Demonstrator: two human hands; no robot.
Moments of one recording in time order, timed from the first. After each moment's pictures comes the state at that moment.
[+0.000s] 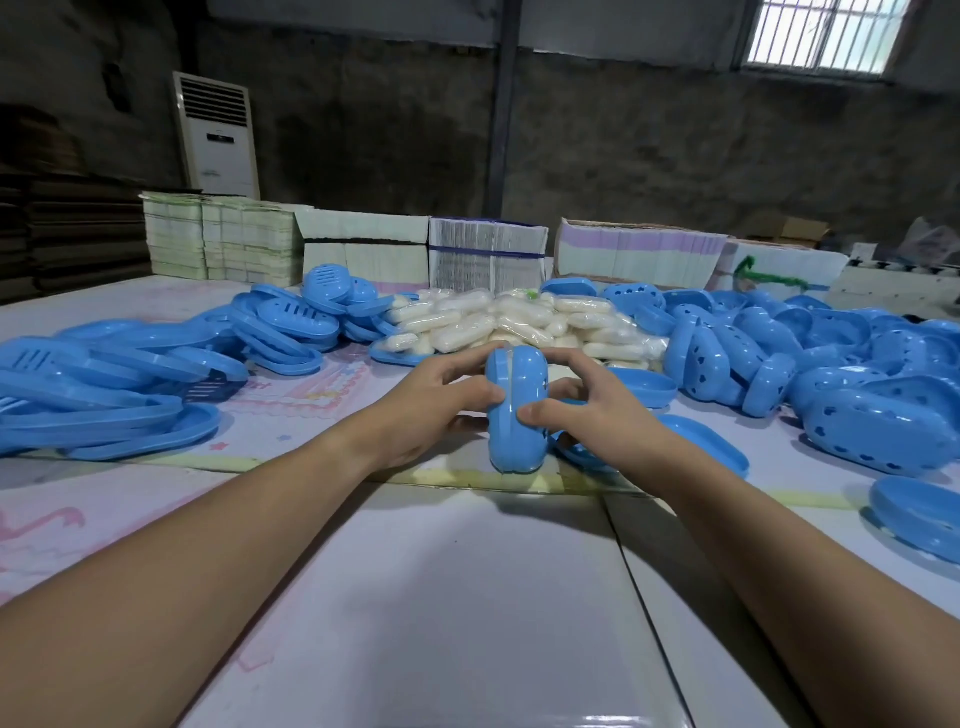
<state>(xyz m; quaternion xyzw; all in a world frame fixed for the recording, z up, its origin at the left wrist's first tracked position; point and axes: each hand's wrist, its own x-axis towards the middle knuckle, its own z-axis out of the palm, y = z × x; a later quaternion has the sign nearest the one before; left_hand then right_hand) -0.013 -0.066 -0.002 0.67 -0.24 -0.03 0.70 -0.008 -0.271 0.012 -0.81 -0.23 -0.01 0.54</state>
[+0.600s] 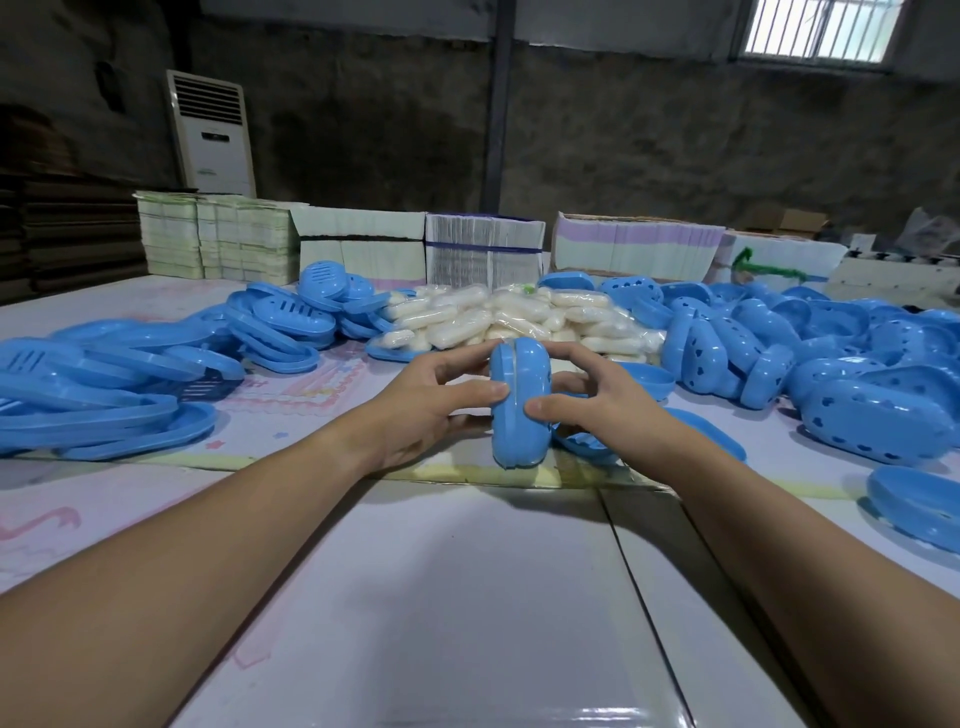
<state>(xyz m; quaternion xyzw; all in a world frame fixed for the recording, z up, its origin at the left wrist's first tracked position) -0.018 -0.067 -0.002 0.63 -0.23 -0.06 0.74 -0.003 -0.281 0.012 -0.79 -0.27 0.03 0.56</state>
